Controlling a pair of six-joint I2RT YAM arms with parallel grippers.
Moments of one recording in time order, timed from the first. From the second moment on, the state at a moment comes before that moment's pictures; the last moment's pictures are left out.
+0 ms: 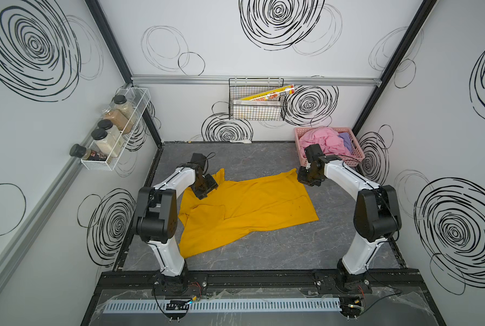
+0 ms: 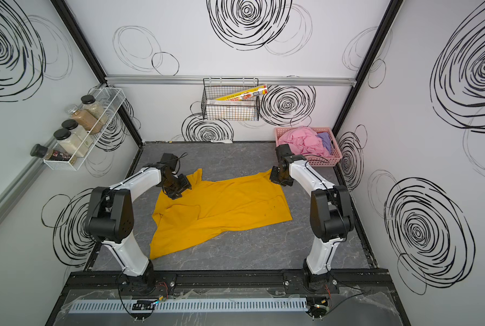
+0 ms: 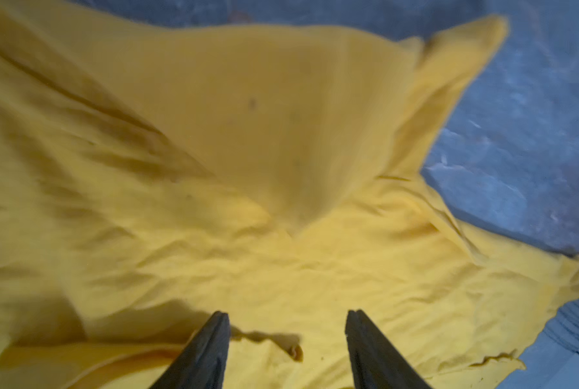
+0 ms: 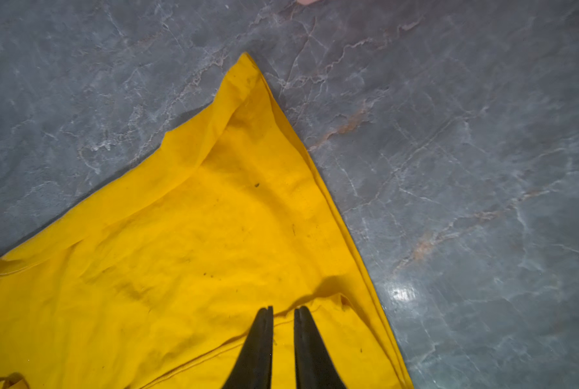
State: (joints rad) left arm -0.06 1.86 1.25 -0.73 0.25 -0.76; right arm 0.25 1.84 1.41 -0.79 0.00 0.53
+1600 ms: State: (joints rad) left arm 0.01 2.09 1.71 -0.72 0.29 -0.80; right arm 0.24 2.13 1.79 -0.87 -0.09 0.46
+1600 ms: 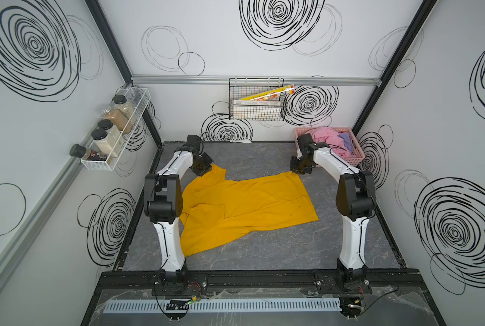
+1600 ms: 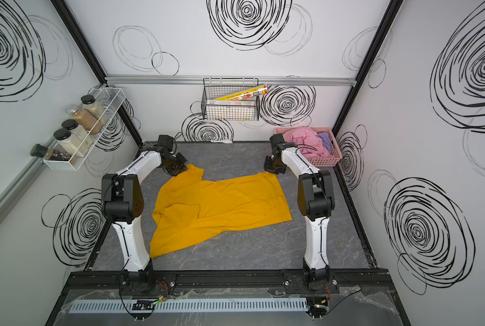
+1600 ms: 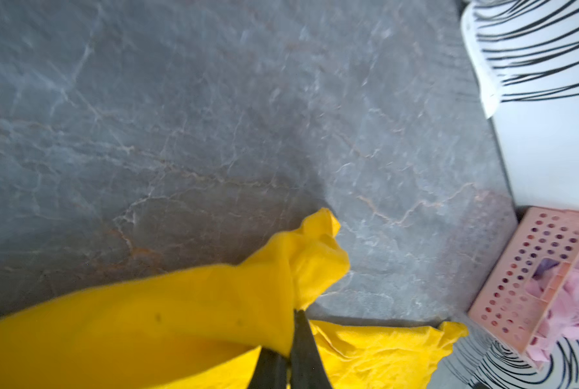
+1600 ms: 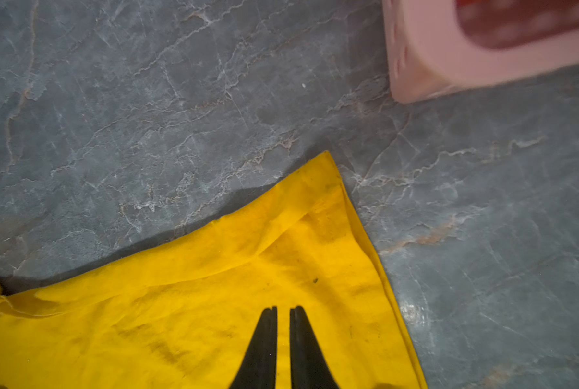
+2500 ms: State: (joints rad) left arm 0.12 2.18 1.71 -0.74 0.30 -0.80; right arm 0.23 2.36 2.00 -0.93 -0.04 0.46
